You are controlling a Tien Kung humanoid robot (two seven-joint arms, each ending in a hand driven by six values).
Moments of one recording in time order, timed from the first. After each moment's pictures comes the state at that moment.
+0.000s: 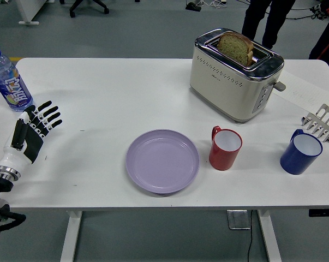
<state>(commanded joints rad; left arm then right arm) -0.15 0.22 -1.55 -1.10 0.86 -0.23 -0.15 0.09 -0.13 1.10 0.18 -1.37 -0.03 -0.10</state>
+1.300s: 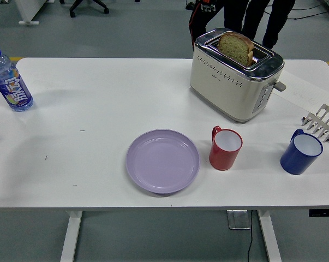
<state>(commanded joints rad) -0.07 0.23 -1.83 -1.14 0.89 -0.18 -0.13 0.08 -0.13 1.10 0.18 -1.36 -0.04 -0.11</state>
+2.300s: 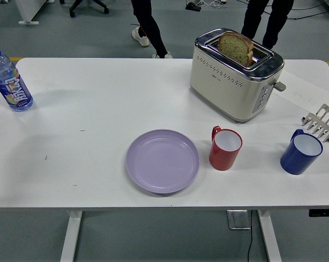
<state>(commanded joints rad) -0.08 0.22 -1.88 -1.16 0.89 -0.17 -0.15 0.11 -0.13 1.11 0.18 -1.37 -0.04 -0.10</state>
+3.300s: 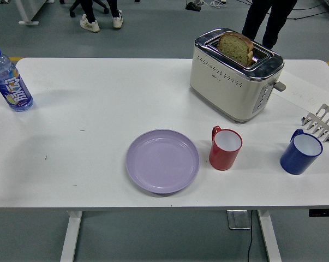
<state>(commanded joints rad) -0.07 0.23 -1.86 -1.16 0.89 -0.18 -0.15 0.10 -0.13 1.10 0.18 -1.35 -0.04 -0.10</state>
